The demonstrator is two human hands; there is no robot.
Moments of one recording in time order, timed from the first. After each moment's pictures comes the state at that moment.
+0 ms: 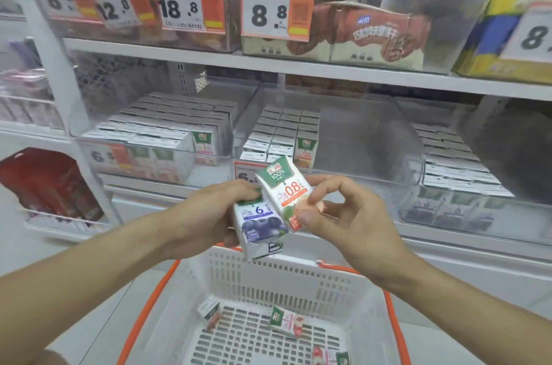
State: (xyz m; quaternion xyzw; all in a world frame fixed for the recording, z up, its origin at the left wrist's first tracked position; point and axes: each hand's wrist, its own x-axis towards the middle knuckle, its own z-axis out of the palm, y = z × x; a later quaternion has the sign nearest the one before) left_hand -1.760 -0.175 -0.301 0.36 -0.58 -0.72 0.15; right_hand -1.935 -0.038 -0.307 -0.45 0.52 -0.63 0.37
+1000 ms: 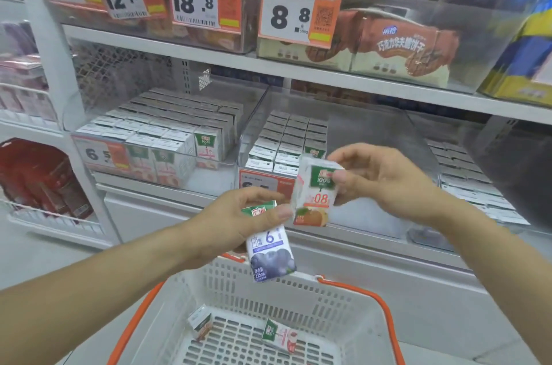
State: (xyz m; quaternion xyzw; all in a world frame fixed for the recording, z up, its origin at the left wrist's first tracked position) left_hand -1.771 -0.182 -0.309 0.32 -0.69 -0.63 0.16; right_hand -2.005 -0.089 -0.255 -0.56 0.60 -0.45 0.36
